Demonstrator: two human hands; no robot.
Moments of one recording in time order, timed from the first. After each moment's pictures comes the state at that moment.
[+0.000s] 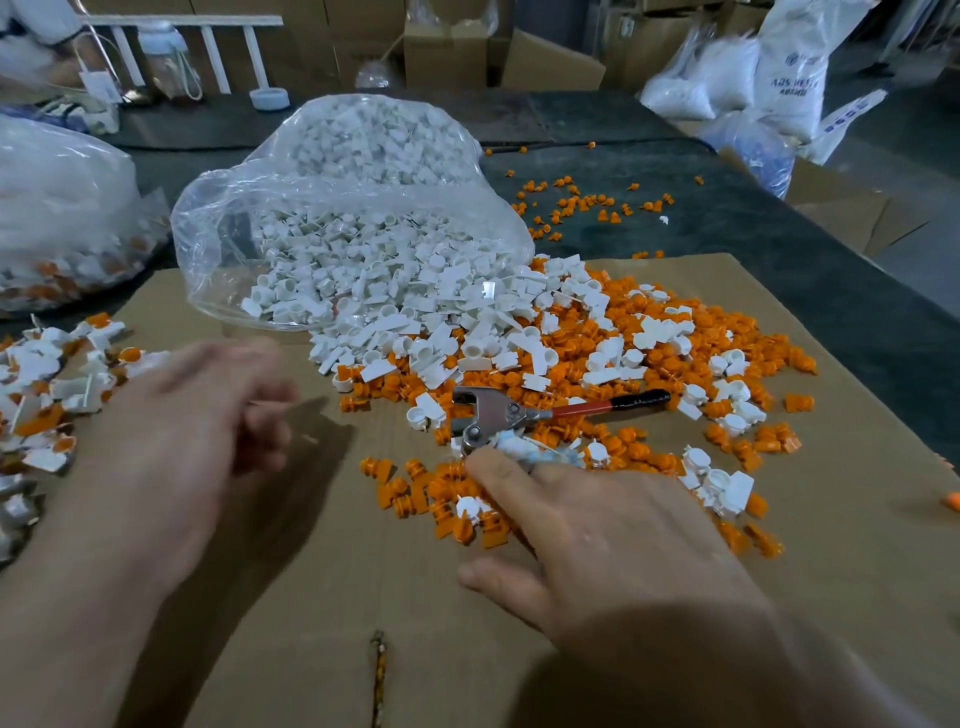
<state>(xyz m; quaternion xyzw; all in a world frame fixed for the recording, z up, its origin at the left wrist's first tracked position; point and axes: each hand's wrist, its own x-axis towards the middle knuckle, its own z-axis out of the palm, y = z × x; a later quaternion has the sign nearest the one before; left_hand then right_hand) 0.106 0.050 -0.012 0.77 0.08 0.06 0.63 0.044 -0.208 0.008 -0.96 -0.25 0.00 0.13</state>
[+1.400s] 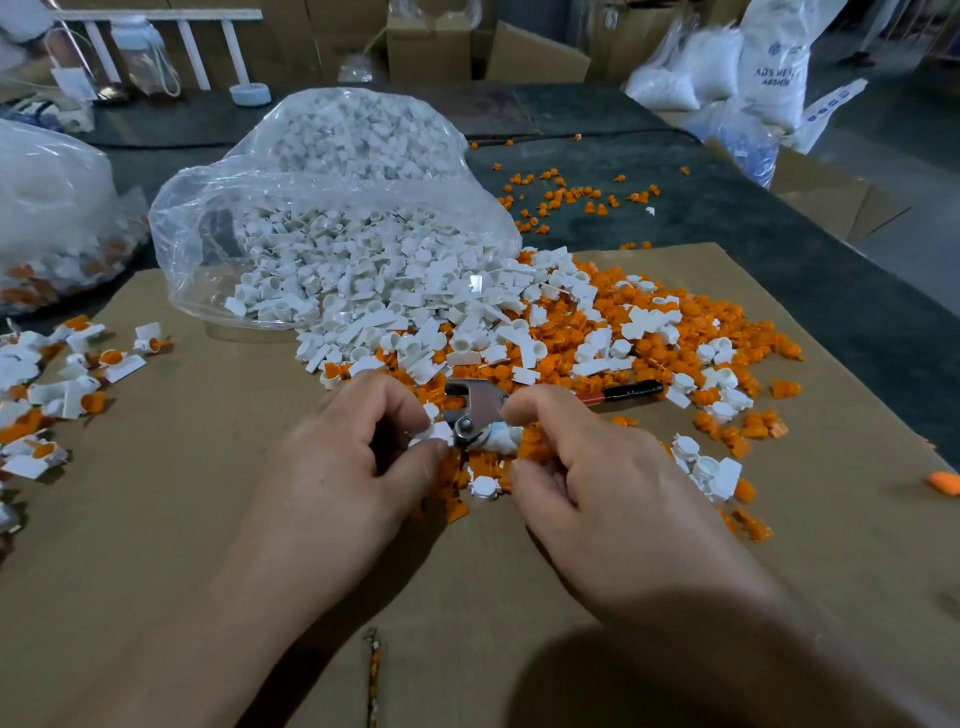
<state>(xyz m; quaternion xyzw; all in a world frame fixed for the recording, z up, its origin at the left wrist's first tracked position) 0.084 -0.026 -0.015 0.90 -0.11 0.11 0.40 0.053 -0.217 0.003 -0.93 -0.12 -0.04 0.35</state>
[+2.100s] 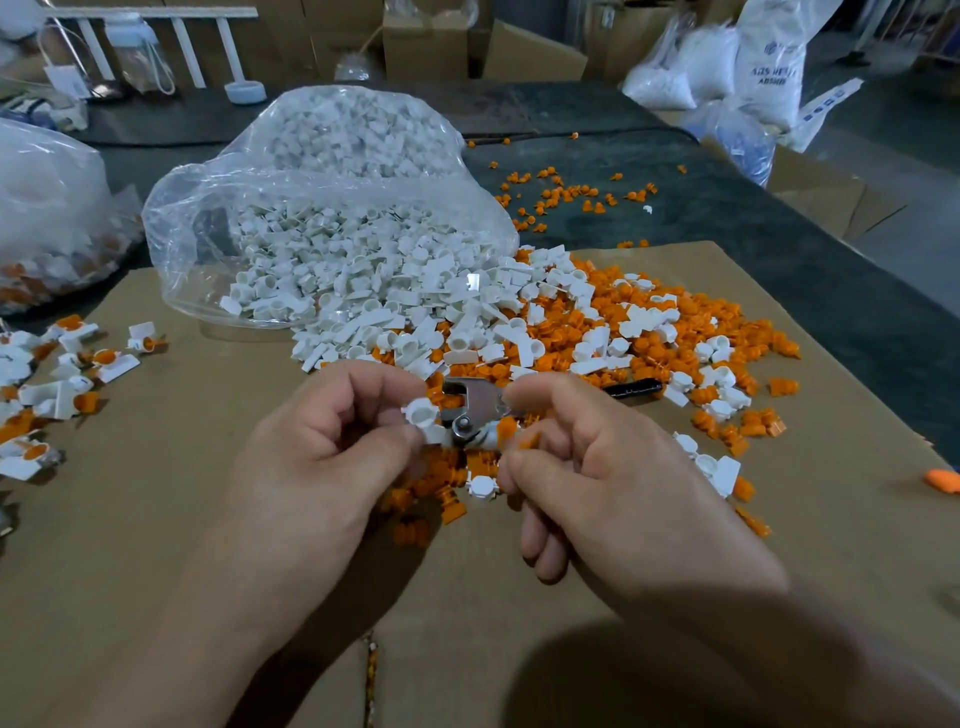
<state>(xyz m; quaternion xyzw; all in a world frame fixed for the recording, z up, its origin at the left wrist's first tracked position) 0.083 -0.024 -0.024 0.76 -0.06 0.07 0.64 0.056 -0.222 0.004 -0.83 -0.08 0.08 0.54</state>
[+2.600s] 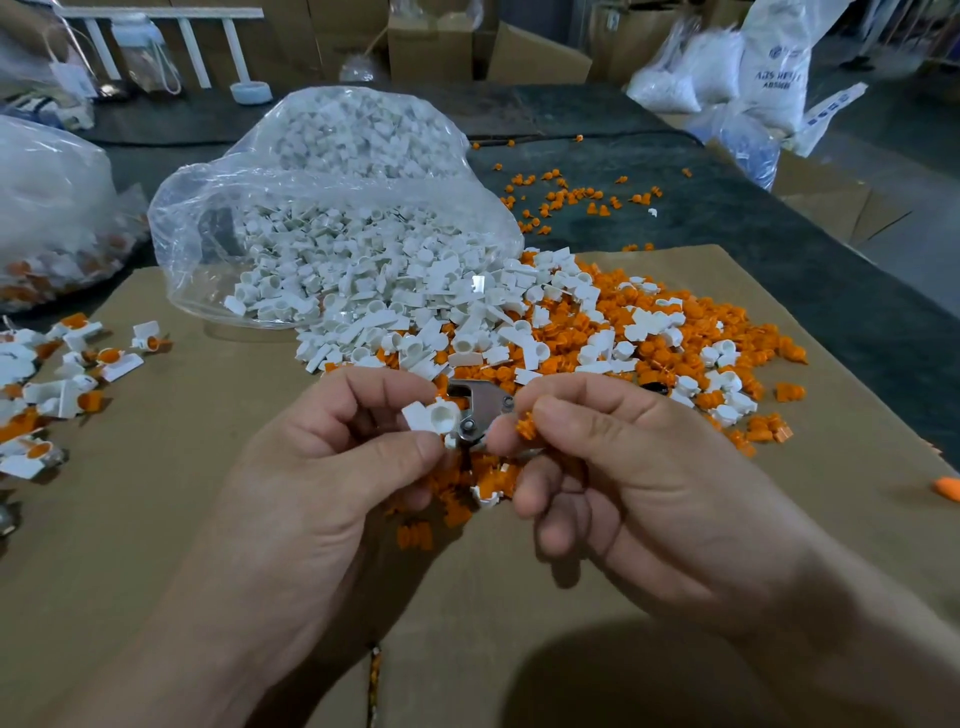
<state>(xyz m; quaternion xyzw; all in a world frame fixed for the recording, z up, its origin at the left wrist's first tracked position) 0.076 -0.030 -0.013 0.63 -0.06 0.00 0.77 0.065 -0.227 0.010 -0.50 -0.06 0.20 0.84</state>
